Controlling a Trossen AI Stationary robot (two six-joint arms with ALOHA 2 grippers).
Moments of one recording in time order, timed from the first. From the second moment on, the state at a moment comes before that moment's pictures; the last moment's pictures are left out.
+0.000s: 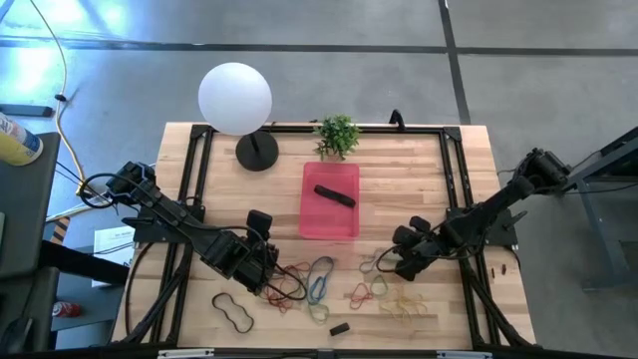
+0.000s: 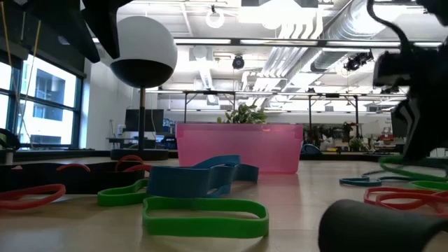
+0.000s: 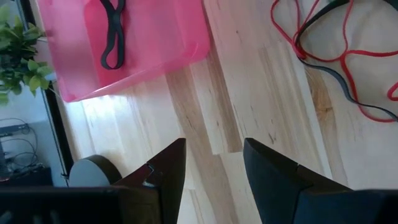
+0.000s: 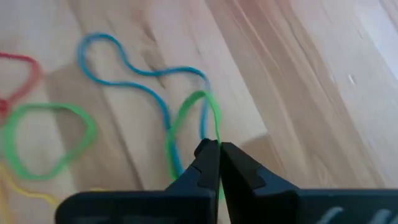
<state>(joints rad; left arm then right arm) -0.47 1.59 1.28 -1.18 -0.56 -0.21 0.55 1.29 0.51 -0.38 0.33 0.92</state>
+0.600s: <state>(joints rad) -0.47 1.59 1.28 -1.18 -0.59 -0.21 0.56 1.29 0.63 -0.42 0.33 0.77</state>
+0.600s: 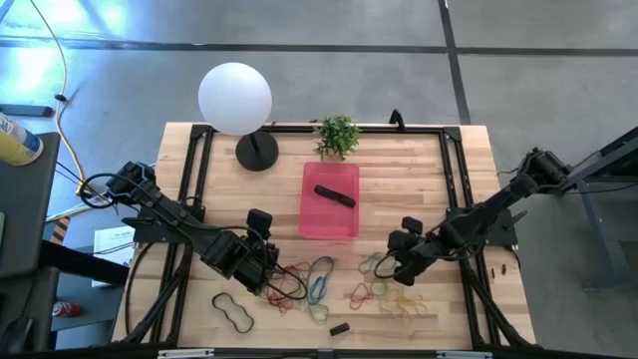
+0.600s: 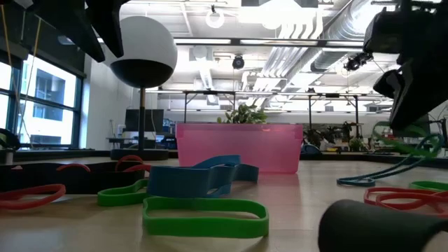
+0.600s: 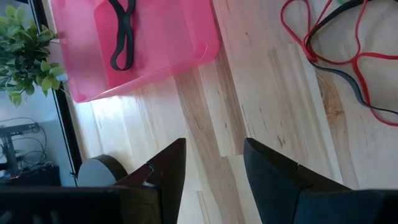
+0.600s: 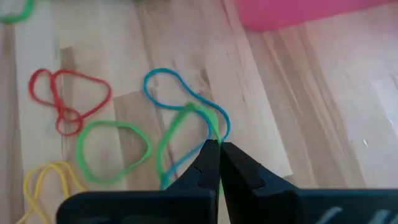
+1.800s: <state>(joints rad) -0.47 1.59 1.28 -1.15 -0.65 -0.21 0.18 1.08 0.63 -0.03 0.60 0.30</state>
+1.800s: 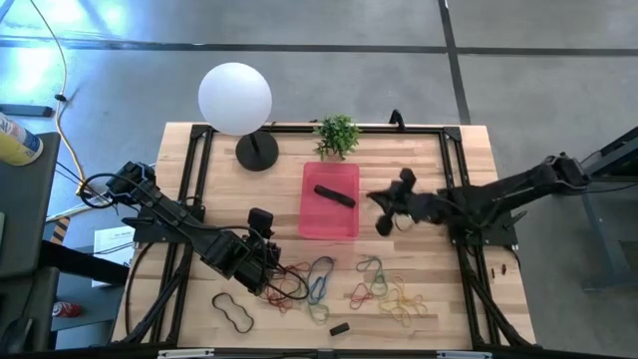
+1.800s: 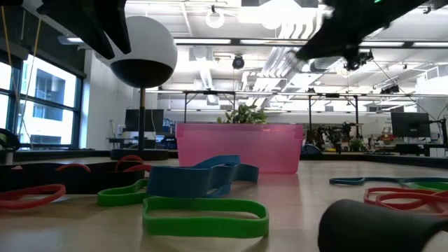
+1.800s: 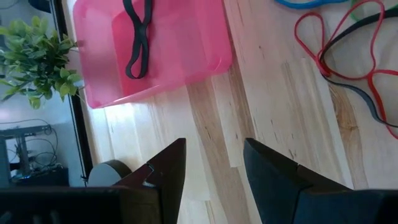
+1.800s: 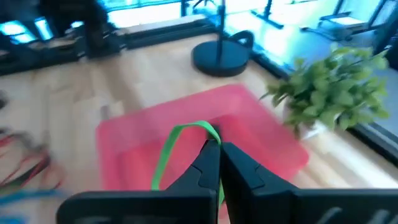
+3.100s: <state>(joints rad) -0.47 1.59 1.28 -1.11 -0.70 -0.21 -0.28 1.49 0.63 0.37 0.13 0.25</state>
